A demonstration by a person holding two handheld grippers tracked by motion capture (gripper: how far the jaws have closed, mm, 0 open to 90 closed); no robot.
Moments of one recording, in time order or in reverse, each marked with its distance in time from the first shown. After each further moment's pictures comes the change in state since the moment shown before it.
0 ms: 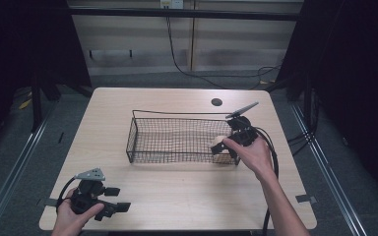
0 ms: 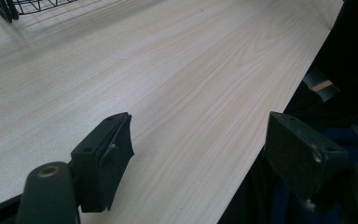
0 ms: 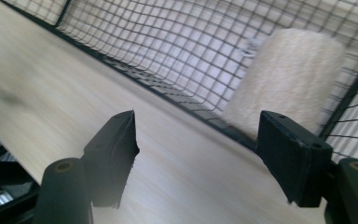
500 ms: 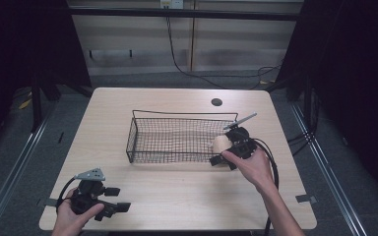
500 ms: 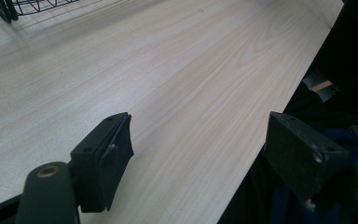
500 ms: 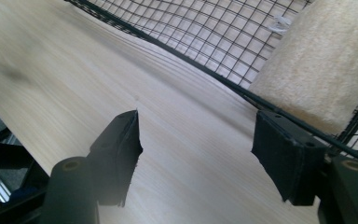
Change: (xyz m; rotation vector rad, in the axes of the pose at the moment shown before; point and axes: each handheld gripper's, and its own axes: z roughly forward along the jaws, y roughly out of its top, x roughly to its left) left arm 0.000 0.000 0.000 -0.001 -0.001 0.002; right arm 0.013 -0.027 0.007 -0.012 0.019 -0.060
